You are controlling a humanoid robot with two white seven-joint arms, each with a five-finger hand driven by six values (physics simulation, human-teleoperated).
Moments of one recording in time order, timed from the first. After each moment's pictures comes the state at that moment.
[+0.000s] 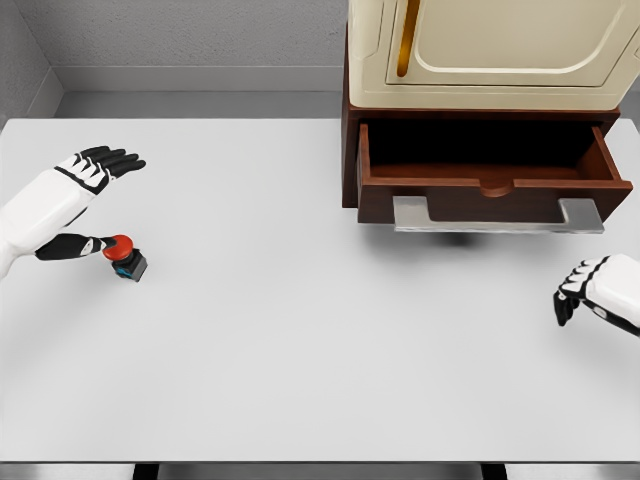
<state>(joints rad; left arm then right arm) -0.05 0.70 0.00 -1.61 -0.48 -0.61 -0.14 0.36 -1.24 0.10 -1.76 0.33 -0.61 -0.17</state>
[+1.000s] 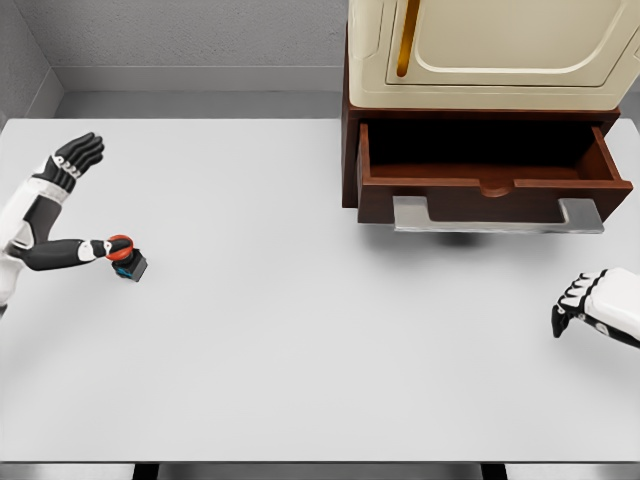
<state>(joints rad) 0.01 0.76 -0.23 -1.58 0.49 -0.60 -0.14 0.41 -1.30 0.11 -1.77 0.35 -0.61 -0.16</state>
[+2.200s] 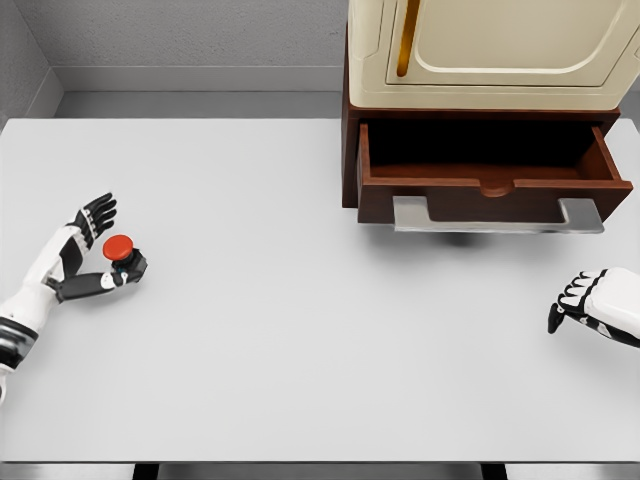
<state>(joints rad) 0.00 0.64 -0.26 -1.36 0.49 -0.37 -0.14 0.40 -1.31 0.10 -1.77 0.35 -0.61 -0.12</state>
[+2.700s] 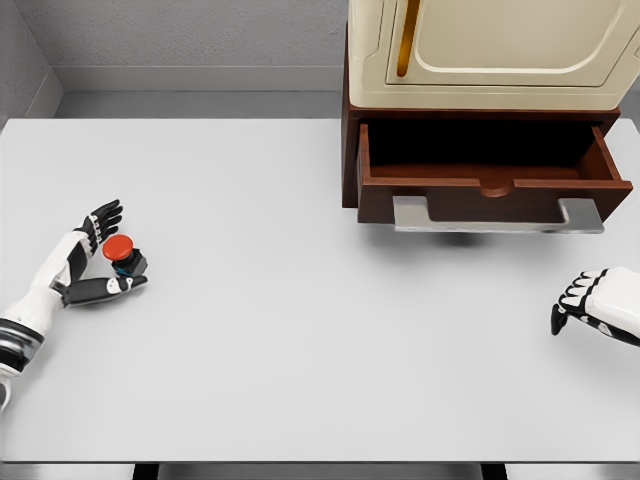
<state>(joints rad) 0.00 0.61 -0.25 -1.34 0.40 -0.37 -0.14 0.40 -1.32 0.10 -1.77 0.35 -0.61 -0.12</state>
